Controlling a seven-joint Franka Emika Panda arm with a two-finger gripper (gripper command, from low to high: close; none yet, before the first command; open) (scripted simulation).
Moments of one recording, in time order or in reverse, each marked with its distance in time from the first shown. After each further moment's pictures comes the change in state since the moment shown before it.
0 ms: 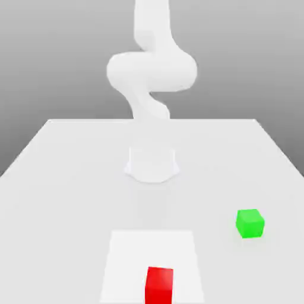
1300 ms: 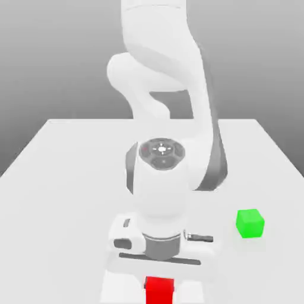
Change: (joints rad) arm -0.020 1.048 0.041 -0.117 -0.041 0.436 0.157
